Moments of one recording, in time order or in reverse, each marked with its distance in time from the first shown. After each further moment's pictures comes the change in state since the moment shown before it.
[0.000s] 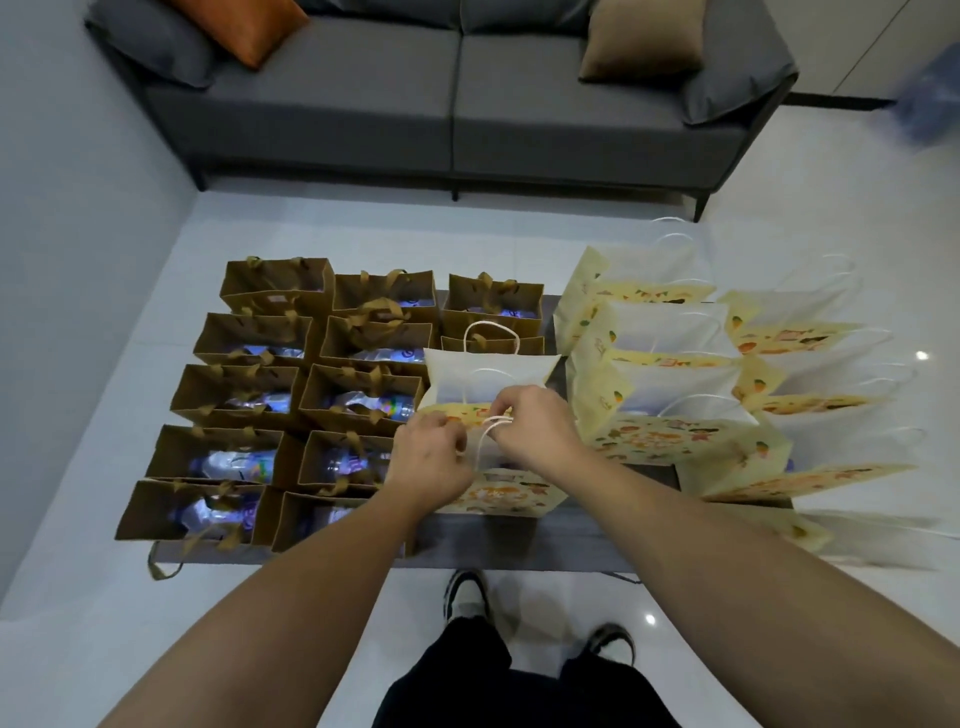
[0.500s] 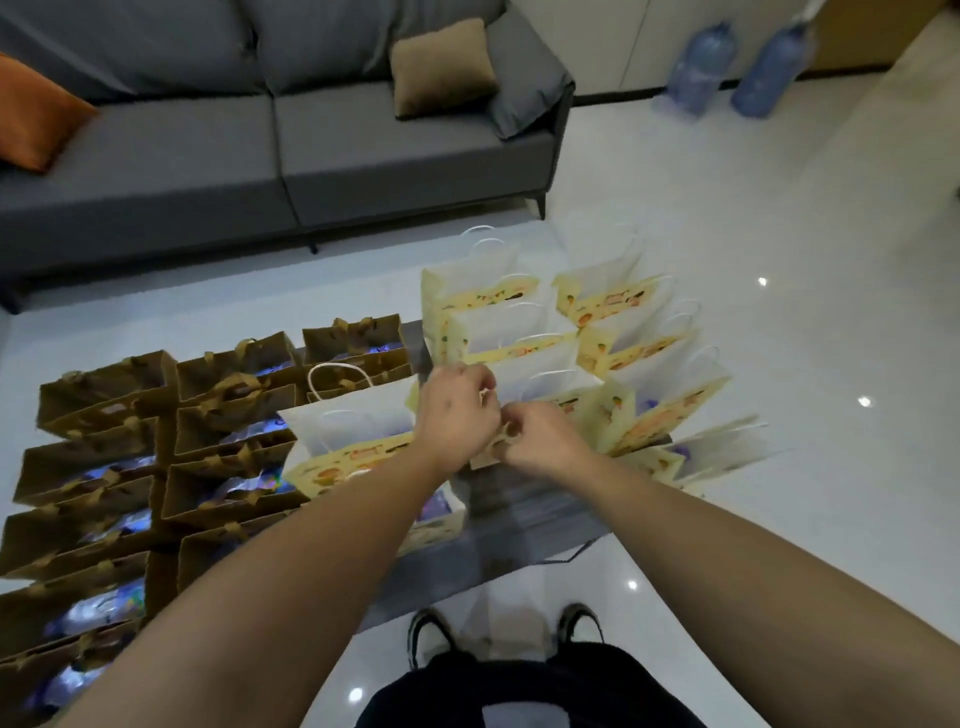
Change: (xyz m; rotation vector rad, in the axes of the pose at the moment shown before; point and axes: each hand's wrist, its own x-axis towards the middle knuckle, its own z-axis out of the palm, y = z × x) left_hand 0.066 0.189 -0.001 -0.225 0.102 0.311; right_hand -0.054 0.133 -0.076 0.043 0.076 0.221
